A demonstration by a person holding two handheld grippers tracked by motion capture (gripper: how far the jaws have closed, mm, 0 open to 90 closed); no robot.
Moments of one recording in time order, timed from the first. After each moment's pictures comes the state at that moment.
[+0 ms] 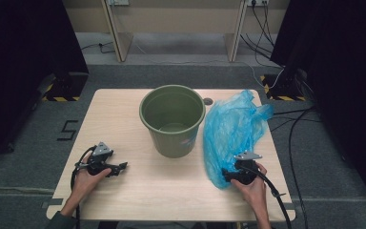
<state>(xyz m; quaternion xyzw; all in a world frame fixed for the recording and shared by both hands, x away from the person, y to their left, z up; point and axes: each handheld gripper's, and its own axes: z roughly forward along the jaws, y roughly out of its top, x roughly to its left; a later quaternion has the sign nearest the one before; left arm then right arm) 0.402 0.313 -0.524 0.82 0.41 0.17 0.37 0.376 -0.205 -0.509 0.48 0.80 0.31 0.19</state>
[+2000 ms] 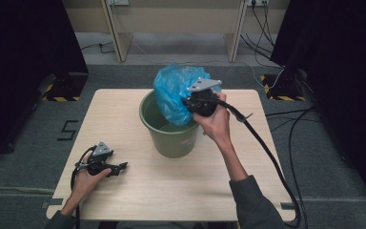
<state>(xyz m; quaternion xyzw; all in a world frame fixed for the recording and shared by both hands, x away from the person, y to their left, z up) 0.402 0.312 -0.524 0.82 0.41 0.17 0.37 0.469 -0.062 -0.307 0.28 0.82 0.43 0.24</state>
